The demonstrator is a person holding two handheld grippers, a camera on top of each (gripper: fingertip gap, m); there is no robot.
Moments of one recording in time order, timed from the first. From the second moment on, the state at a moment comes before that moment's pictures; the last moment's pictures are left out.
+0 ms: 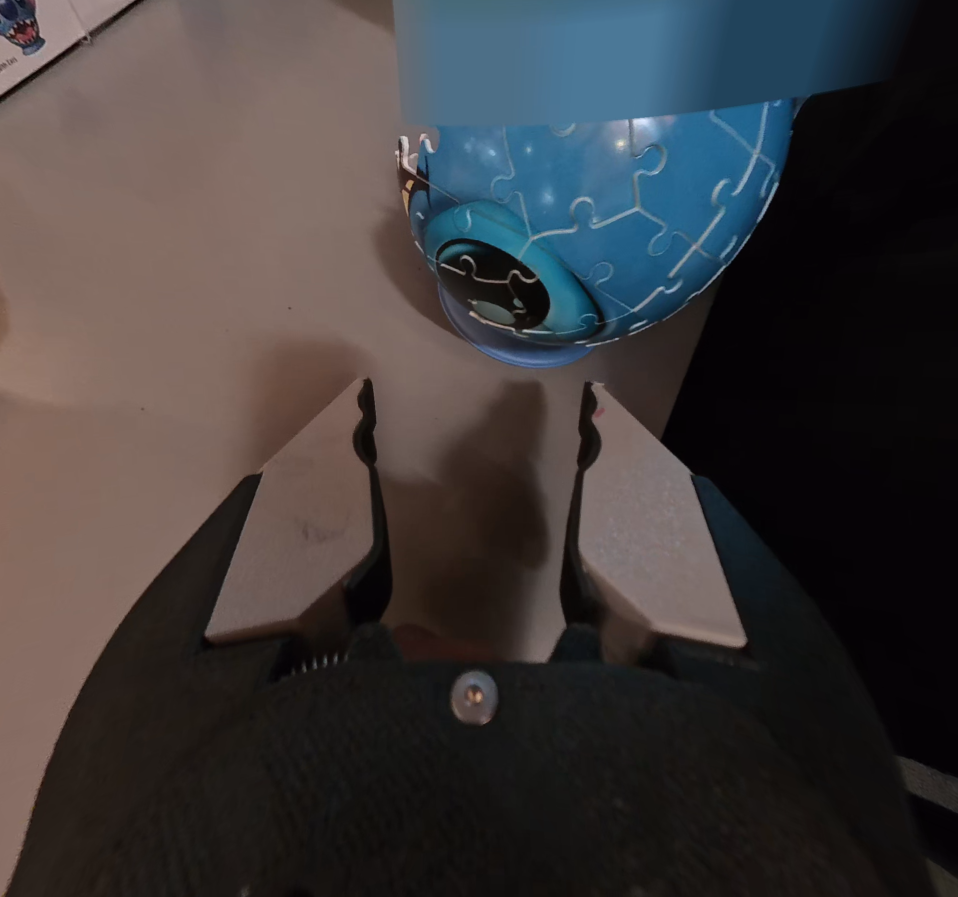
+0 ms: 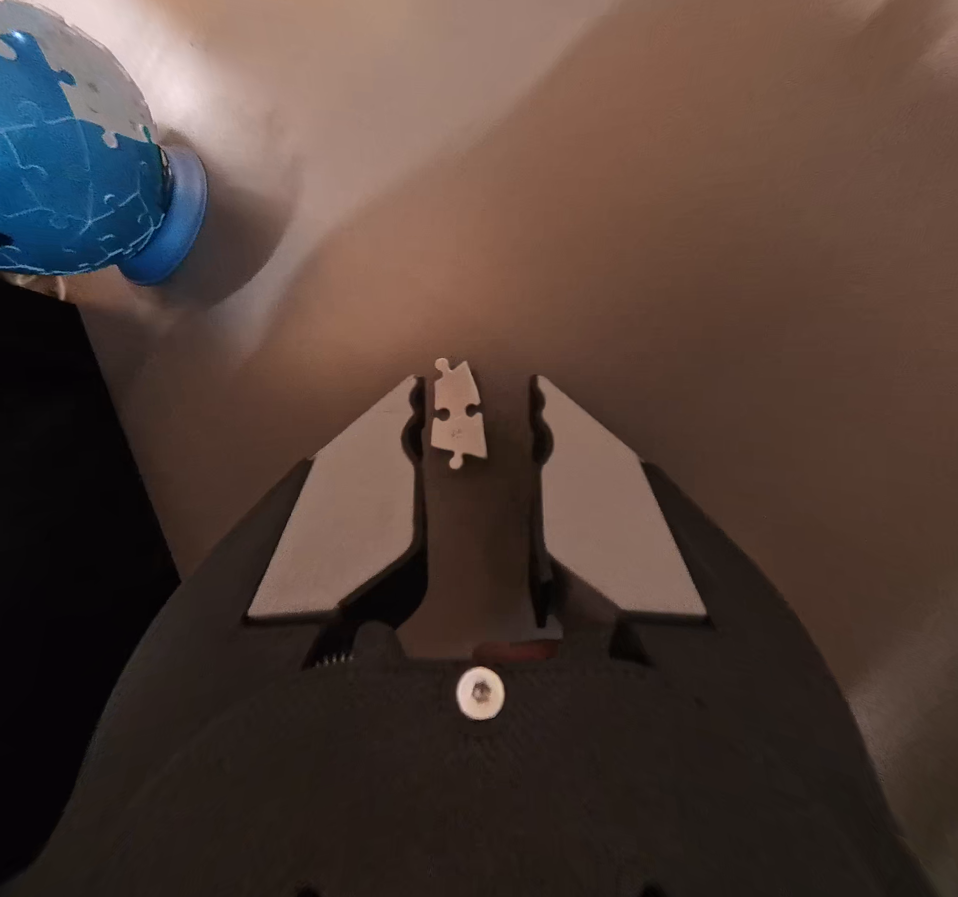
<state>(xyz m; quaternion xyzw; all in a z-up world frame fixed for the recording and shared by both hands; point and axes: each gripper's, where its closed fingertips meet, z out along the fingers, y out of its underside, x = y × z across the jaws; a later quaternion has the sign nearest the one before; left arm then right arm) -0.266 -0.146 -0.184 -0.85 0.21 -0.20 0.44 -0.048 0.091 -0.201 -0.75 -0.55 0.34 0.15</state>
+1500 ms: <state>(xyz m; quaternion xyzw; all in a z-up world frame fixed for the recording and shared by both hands) -0.283 -0.152 -0.163 -0.82 0.14 -0.29 0.47 -0.157 0.044 -0.159 -0.40 -0.80 0.37 0.27</state>
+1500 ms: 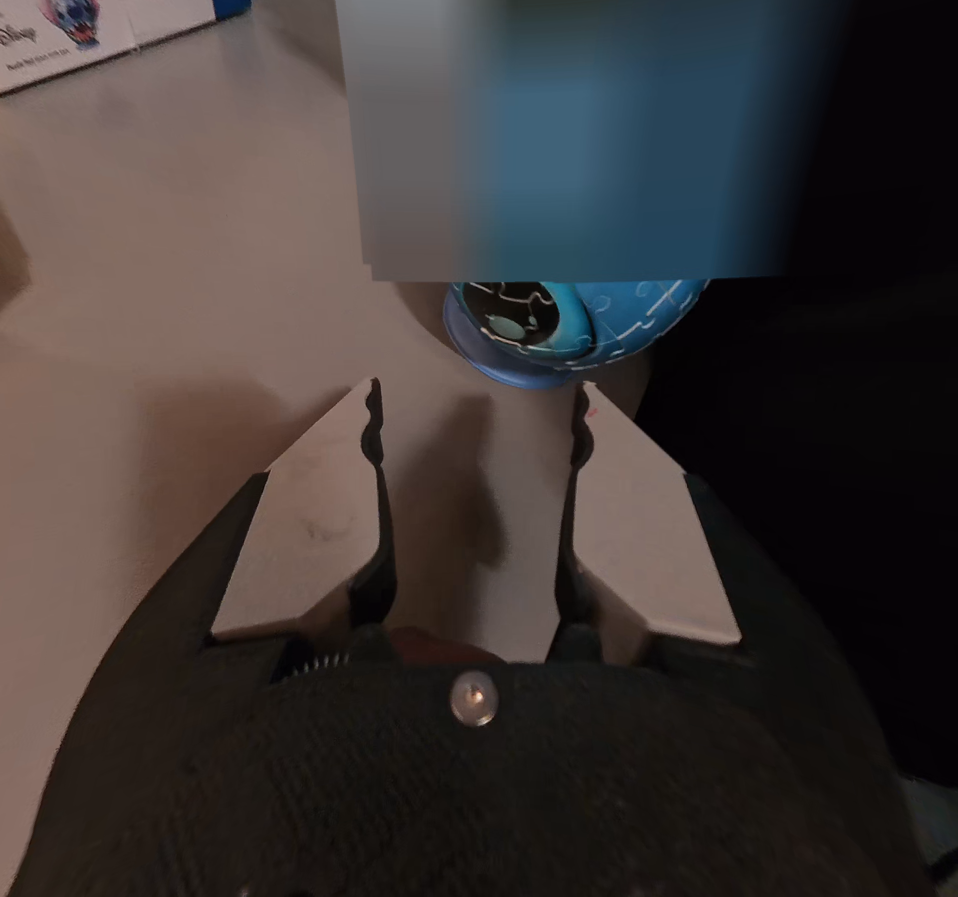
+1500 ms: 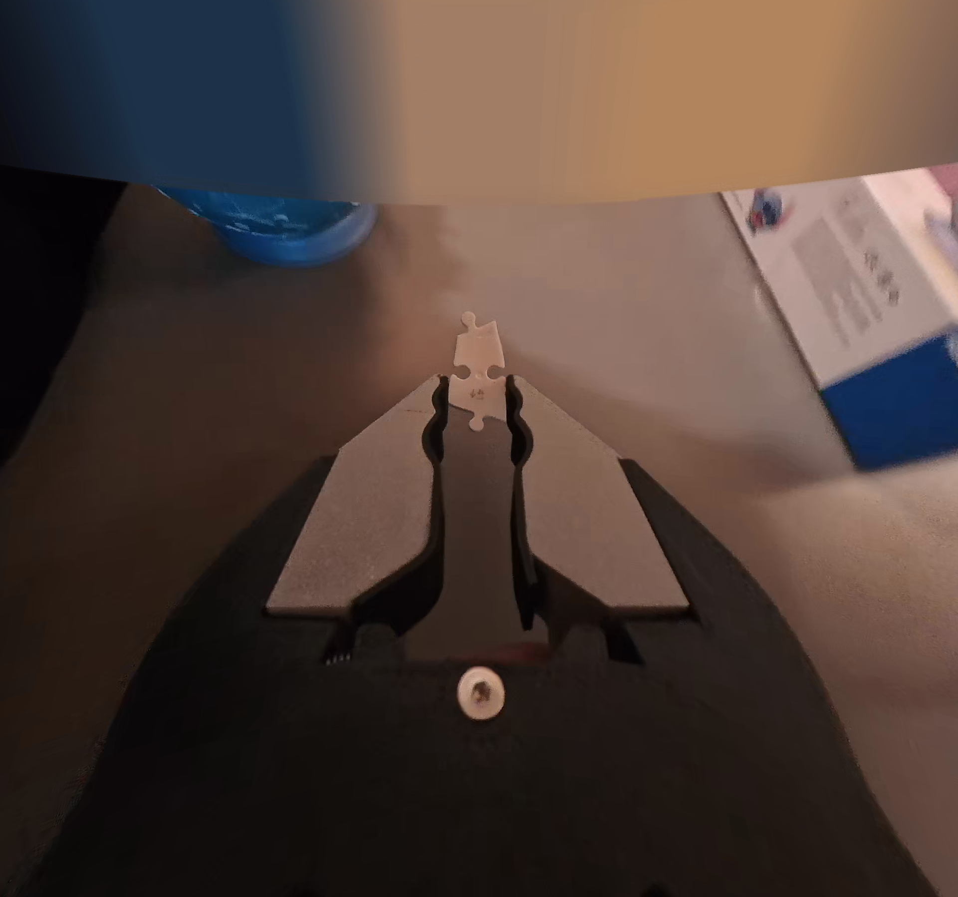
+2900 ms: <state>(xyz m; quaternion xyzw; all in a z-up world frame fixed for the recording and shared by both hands) -0.272 0.011 -0.117 -0.84 0.10 -0.38 0.39 -0.268 0.022 -0.111 -0.25 -0.83 0.38 0.33</state>
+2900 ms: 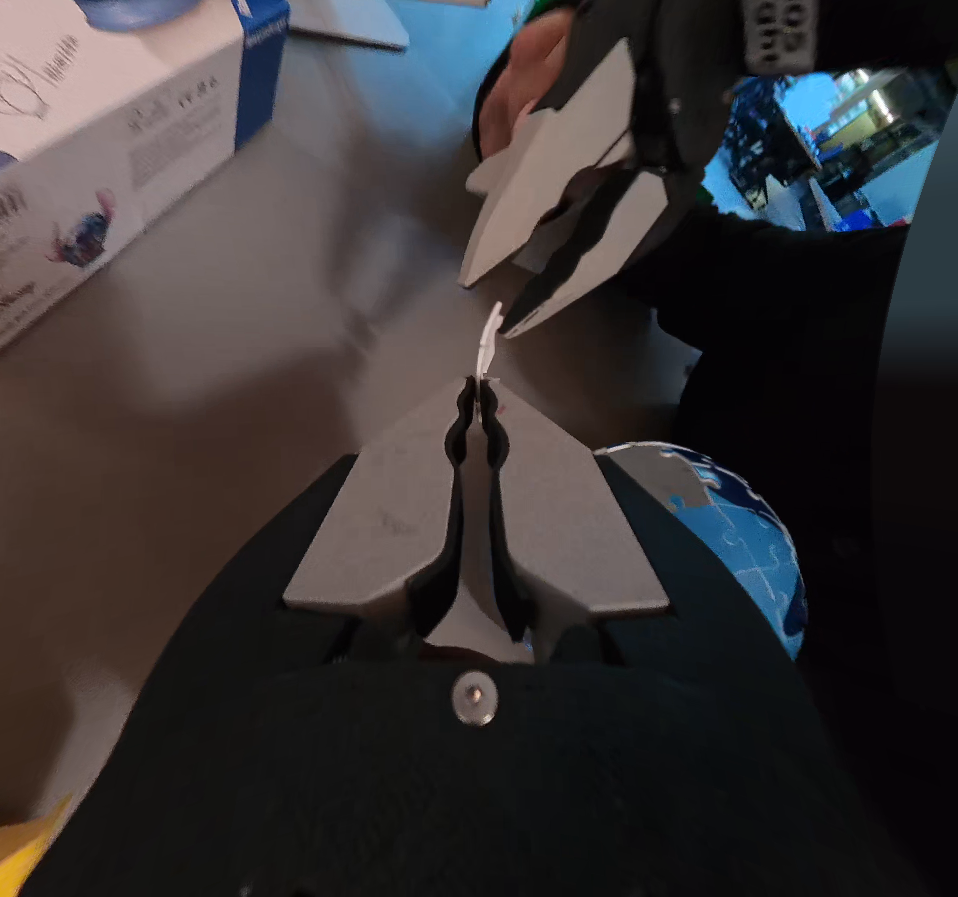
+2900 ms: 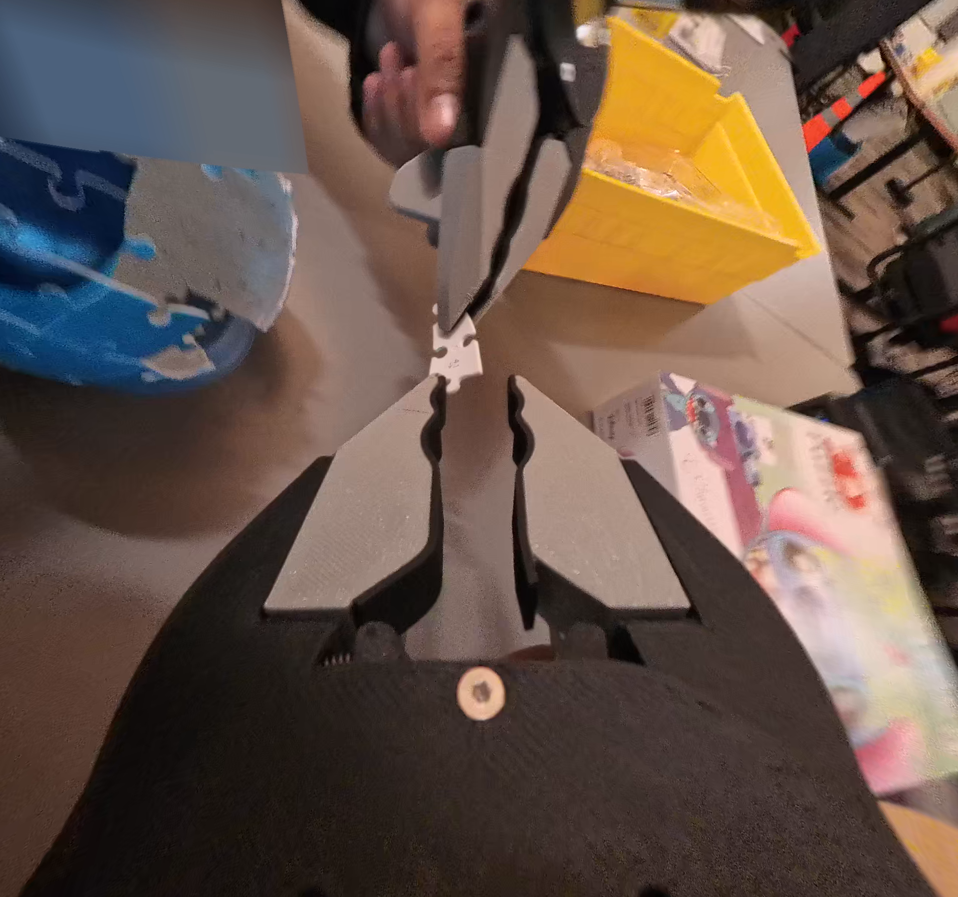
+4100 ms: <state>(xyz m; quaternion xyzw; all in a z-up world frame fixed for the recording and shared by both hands) -0.353 -0.100 -0.167 -0.86 0.05 -0.17 0.48 -0.226 -0.061 -0.146 -0.40 -0.80 0.42 -0.12</state>
